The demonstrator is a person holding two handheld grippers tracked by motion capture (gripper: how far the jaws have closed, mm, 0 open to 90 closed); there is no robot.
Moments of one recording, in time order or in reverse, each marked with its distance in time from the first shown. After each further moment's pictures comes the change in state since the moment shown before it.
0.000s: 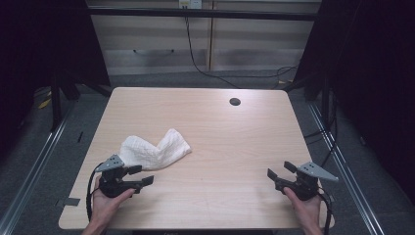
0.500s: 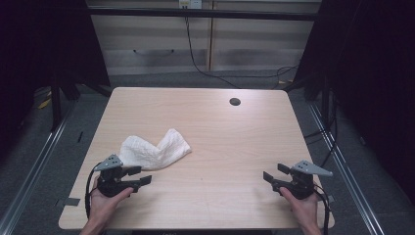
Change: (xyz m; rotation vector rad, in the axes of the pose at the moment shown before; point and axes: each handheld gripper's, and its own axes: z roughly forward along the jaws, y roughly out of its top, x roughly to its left) left arm 0.004 0.002 -0.007 0.016 0.004 -0.009; right arm 0.005 0.003 0.009 0.091 0.079 -0.018
